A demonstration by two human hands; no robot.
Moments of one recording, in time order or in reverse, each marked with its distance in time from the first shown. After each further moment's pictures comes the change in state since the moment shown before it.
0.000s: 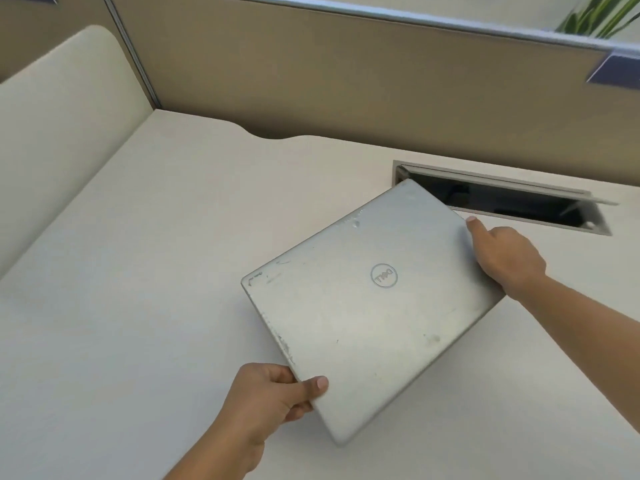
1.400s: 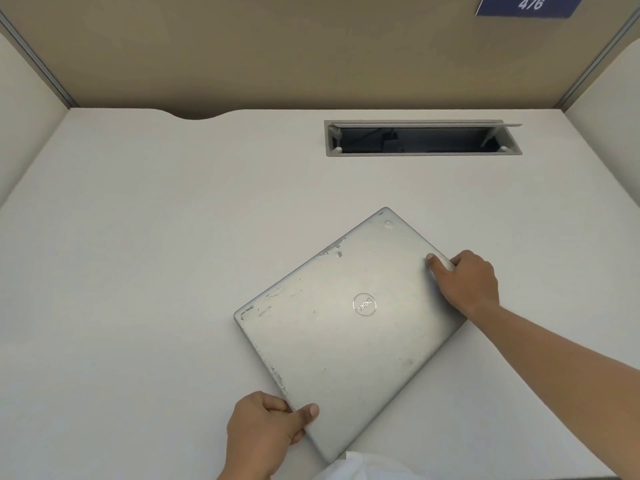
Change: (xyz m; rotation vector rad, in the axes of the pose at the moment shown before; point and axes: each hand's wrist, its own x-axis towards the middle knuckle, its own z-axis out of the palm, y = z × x) left_hand -0.021 -0.119 0.030 0.322 0.140 0.000; right_hand -0.113 0.133 0.060 0.159 0.052 0.185
